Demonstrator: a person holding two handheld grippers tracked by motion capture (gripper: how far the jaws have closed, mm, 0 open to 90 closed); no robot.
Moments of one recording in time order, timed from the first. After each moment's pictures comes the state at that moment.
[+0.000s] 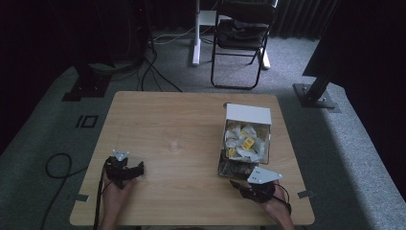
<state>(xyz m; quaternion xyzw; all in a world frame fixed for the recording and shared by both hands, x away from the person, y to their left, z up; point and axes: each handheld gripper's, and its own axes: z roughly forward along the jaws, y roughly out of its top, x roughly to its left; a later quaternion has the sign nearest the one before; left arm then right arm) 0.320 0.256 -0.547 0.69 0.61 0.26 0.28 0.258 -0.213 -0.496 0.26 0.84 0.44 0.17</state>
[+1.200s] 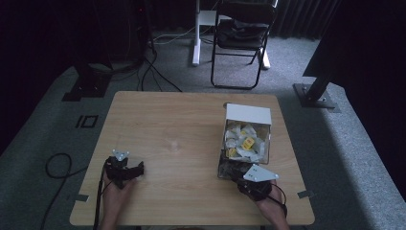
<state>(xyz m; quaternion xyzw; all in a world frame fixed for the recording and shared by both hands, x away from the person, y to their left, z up) 0.320 0.256 -0.547 0.69 0.61 0.26 0.28 0.256 -0.198 -0.488 0.31 0.82 0.43 0.21</state>
